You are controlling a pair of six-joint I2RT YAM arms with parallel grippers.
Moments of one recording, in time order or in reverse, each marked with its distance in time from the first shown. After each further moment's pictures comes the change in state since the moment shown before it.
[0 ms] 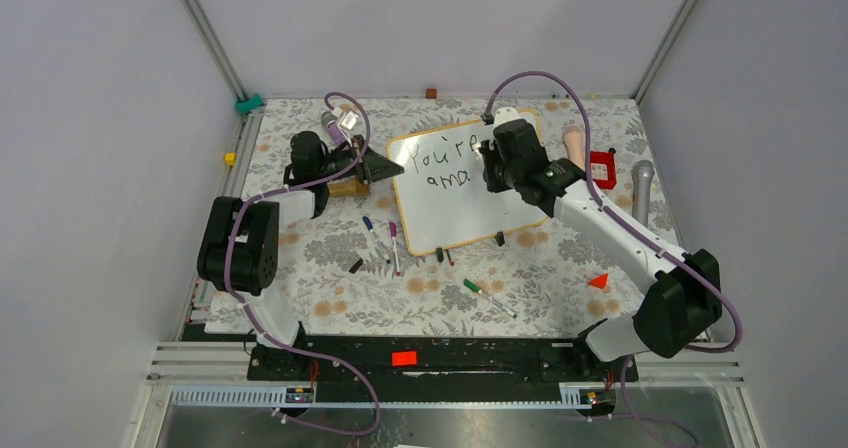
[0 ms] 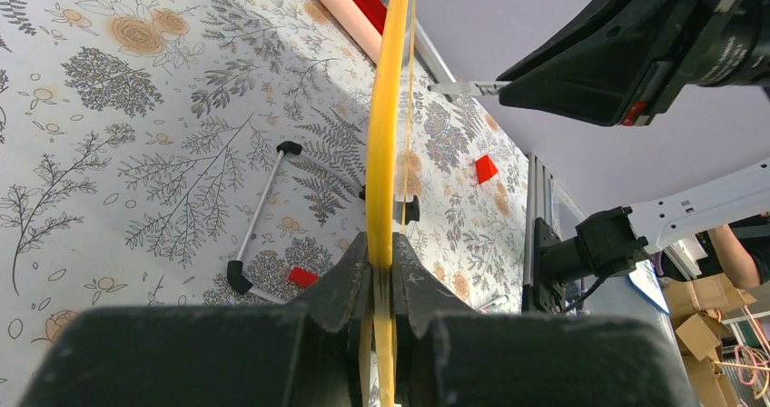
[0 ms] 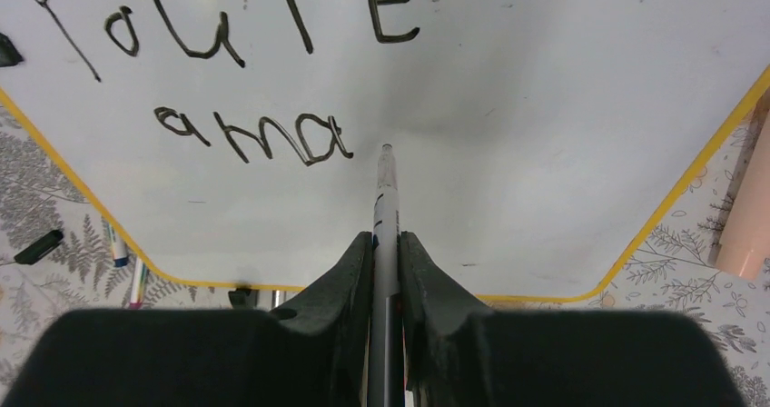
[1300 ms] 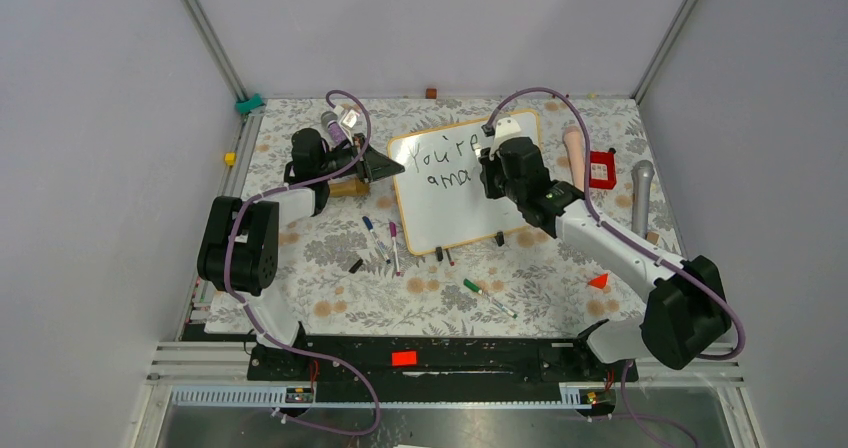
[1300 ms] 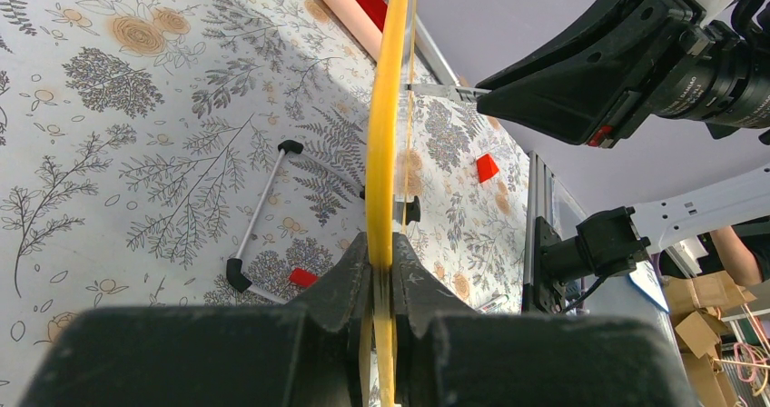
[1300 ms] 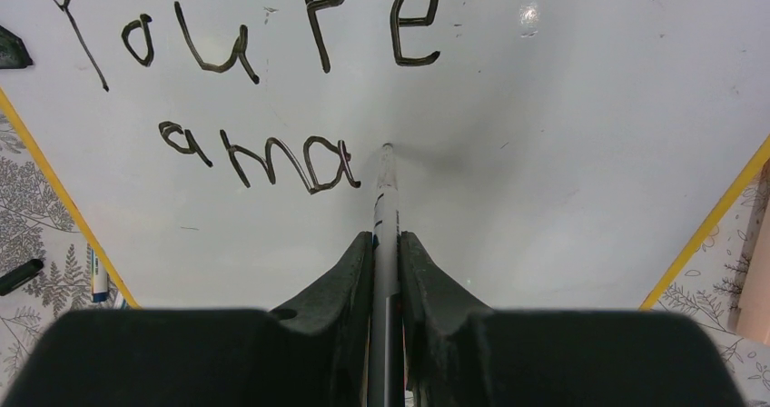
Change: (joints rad) left arm -0.004 -0.001 0.023 -0.045 -0.001 0.018; right arm 0.006 -0.080 -0.257 0.352 0.005 -0.060
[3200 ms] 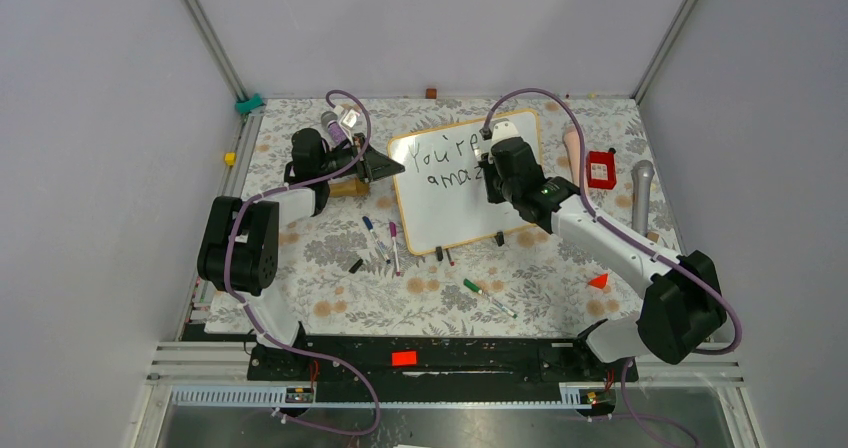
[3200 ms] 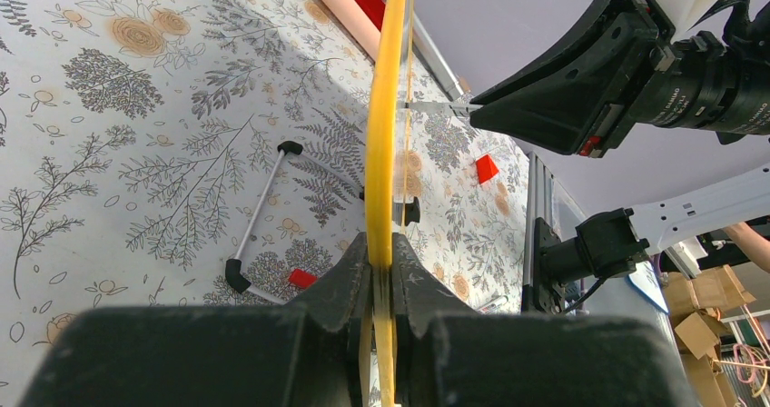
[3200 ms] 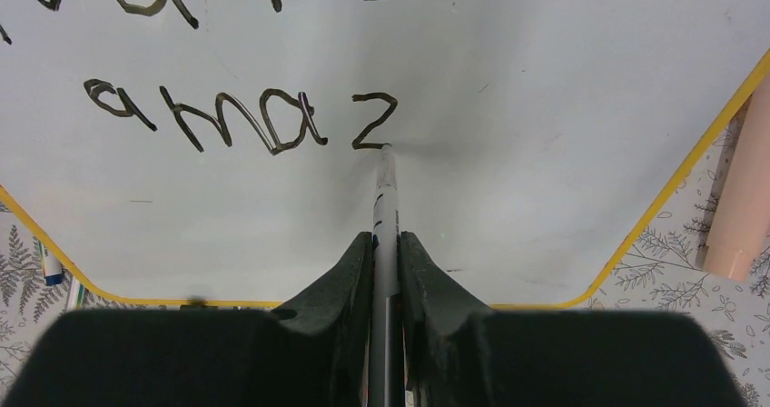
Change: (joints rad) left arm -0.001 0.000 0.000 0.004 -0.002 -0.005; right arm 0.016 0.037 0.056 -0.153 0.084 0.019
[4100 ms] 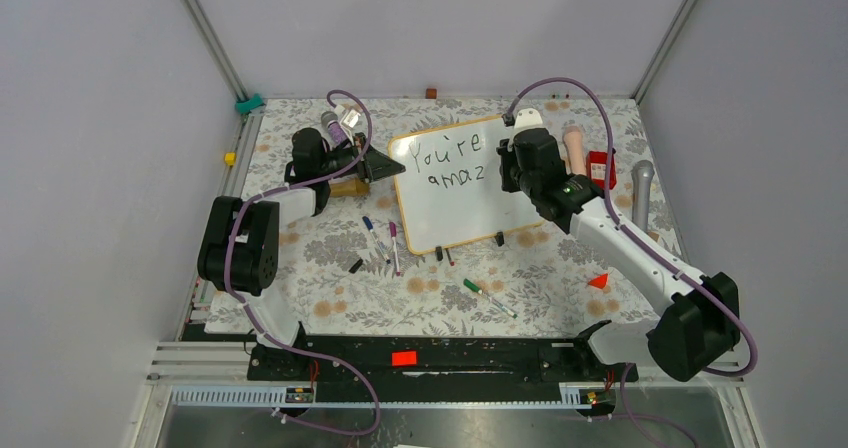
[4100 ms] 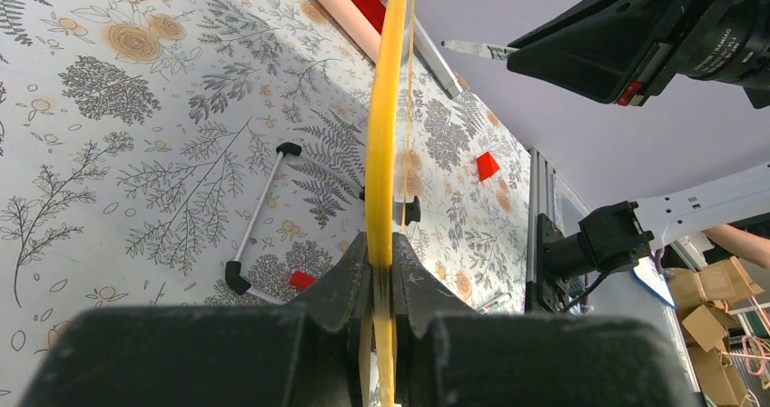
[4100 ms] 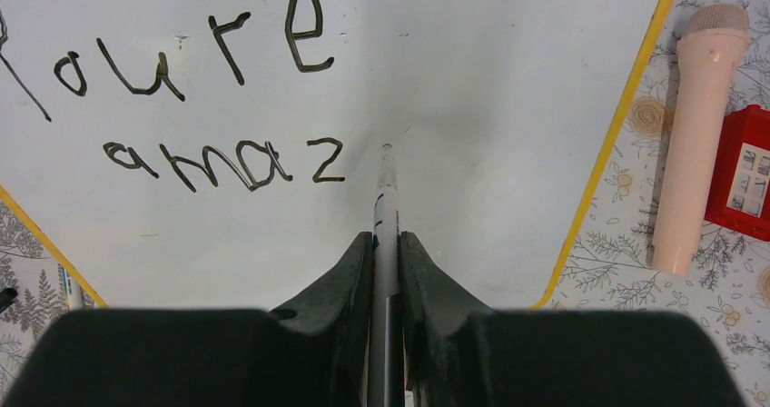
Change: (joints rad) left arm -0.003 0.000 0.000 0.010 0.008 0.012; right arm -0.066 -0.096 0.021 -0.014 -0.002 0.006
